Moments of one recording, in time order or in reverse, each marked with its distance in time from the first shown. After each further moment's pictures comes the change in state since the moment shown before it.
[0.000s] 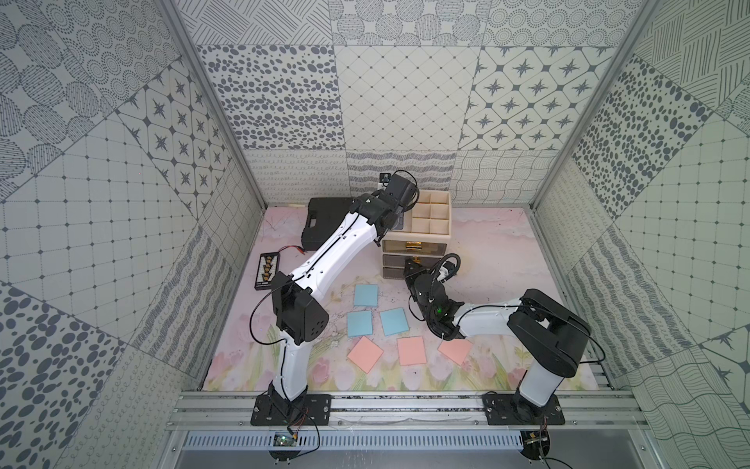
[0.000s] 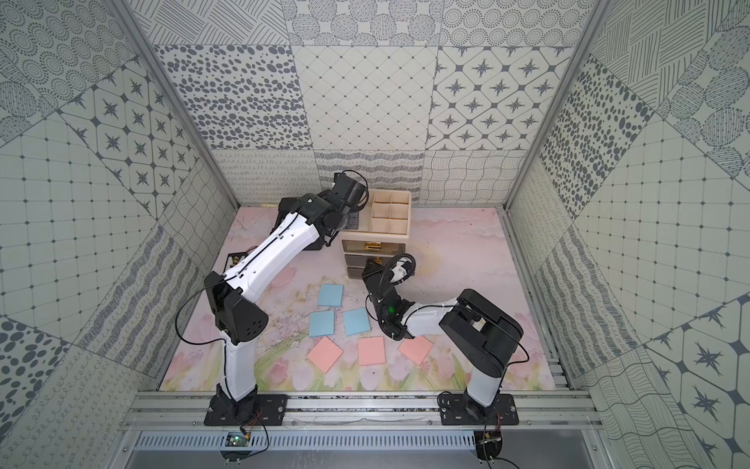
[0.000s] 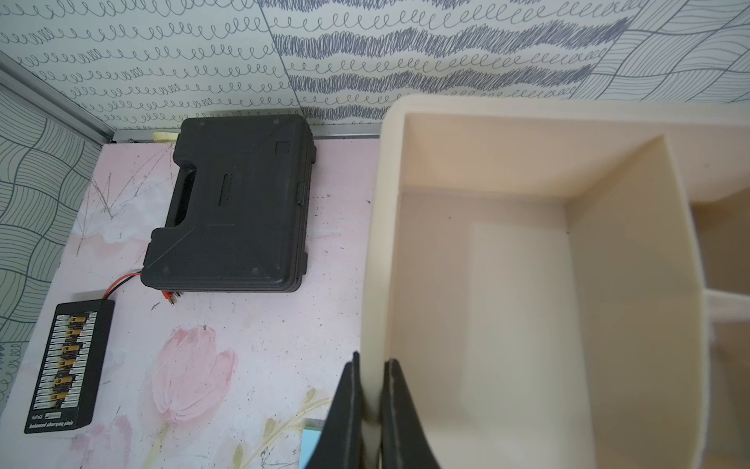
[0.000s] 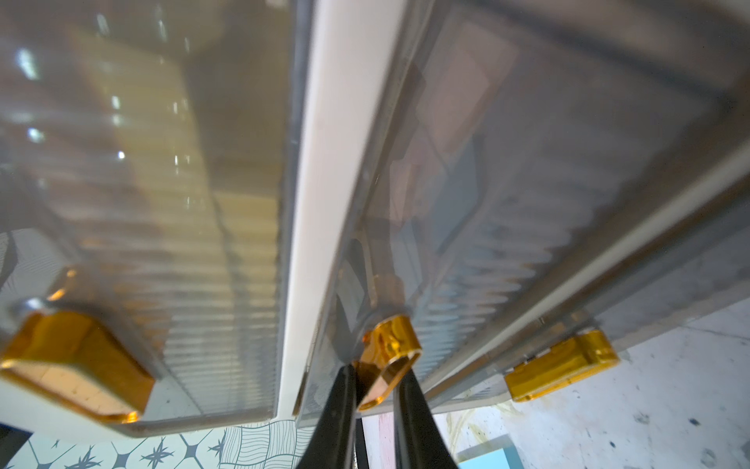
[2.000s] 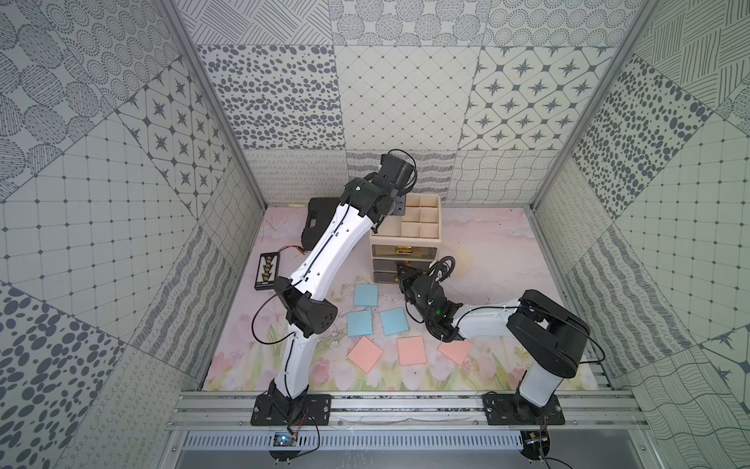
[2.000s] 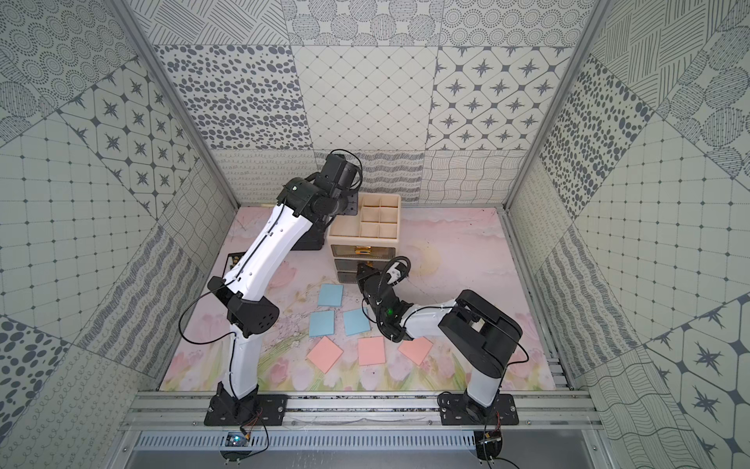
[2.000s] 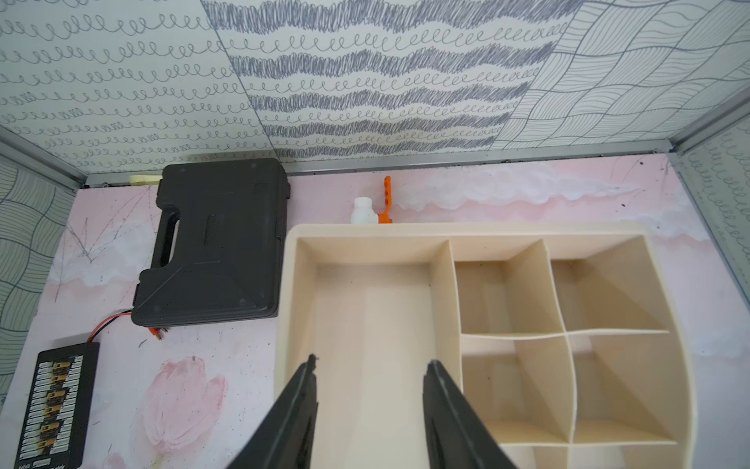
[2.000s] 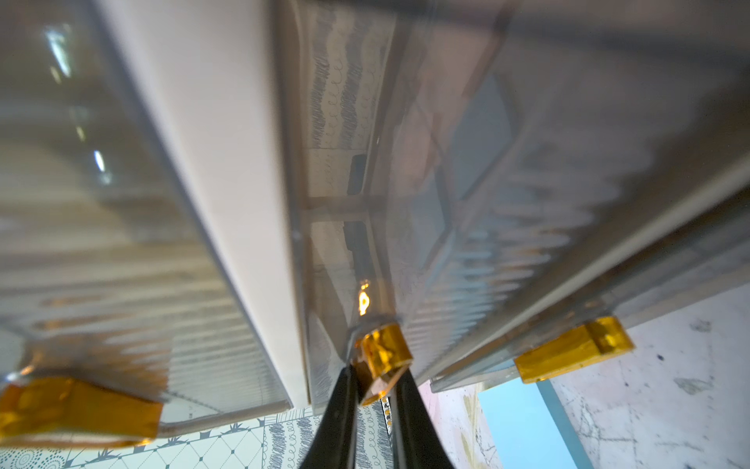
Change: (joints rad) left arm 0.013 0.114 0.414 -0.193 0.123 0.087; right arm -0.006 -0.003 -0.005 0.013 -0.150 0.105
